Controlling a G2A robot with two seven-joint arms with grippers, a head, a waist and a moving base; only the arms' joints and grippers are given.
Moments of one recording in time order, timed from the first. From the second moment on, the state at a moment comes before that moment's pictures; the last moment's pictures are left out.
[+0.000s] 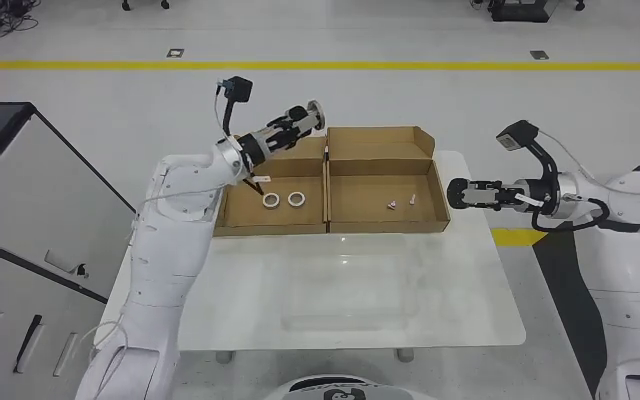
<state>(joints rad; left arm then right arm) 1.02 -1.33 -1.36 -1.53 0.35 -0.29 -0.79 -1.22 -0.90 1.62 -1.55 0.42 -0.28 1.54</state>
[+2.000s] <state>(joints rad) 0.82 -1.26 -1.18 -1.04 1.05 -0.20 -1.14 -1.22 -0.90 1.62 -1.55 0.42 -0.28 1.54</state>
